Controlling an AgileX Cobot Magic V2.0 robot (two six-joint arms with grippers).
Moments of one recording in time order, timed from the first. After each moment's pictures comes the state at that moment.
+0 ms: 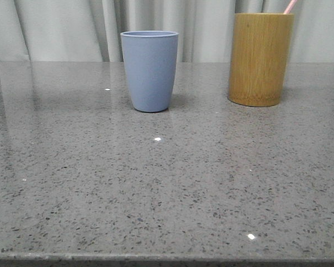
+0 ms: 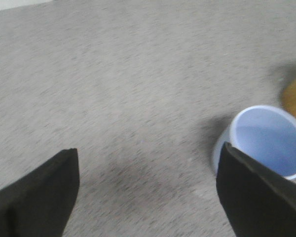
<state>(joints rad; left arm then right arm) -0.24 1.44 -1.54 -0.18 0.92 0.05 0.05 0.54 -0.73 0.02 0.66 0.11</state>
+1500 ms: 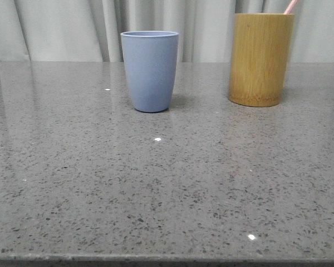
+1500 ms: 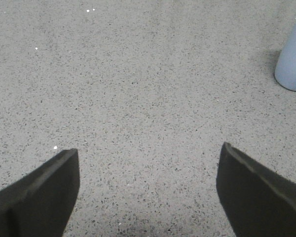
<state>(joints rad) -0.02 0.53 -0.70 -0.17 0.81 0.04 0.10 0.80 -0.73 0.13 0.21 0.11</state>
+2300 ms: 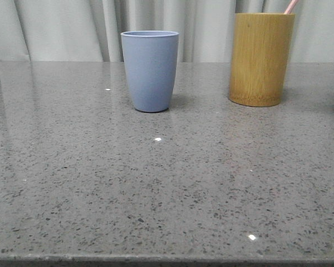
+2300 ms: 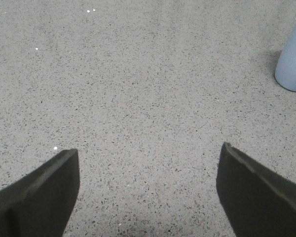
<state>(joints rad) -0.02 0.53 -0.70 -0.17 0.81 0.04 0.15 1.27 -0.78 0.14 -0.35 0.23</state>
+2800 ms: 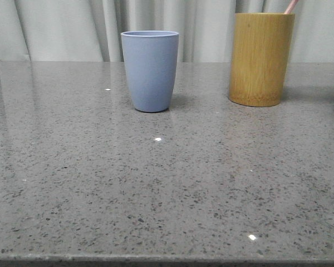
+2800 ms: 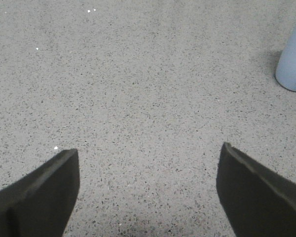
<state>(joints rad) -0.02 0.53 -0.70 -0.17 0.81 0.04 0.15 1.45 -0.87 0.14 -0.46 0.36</state>
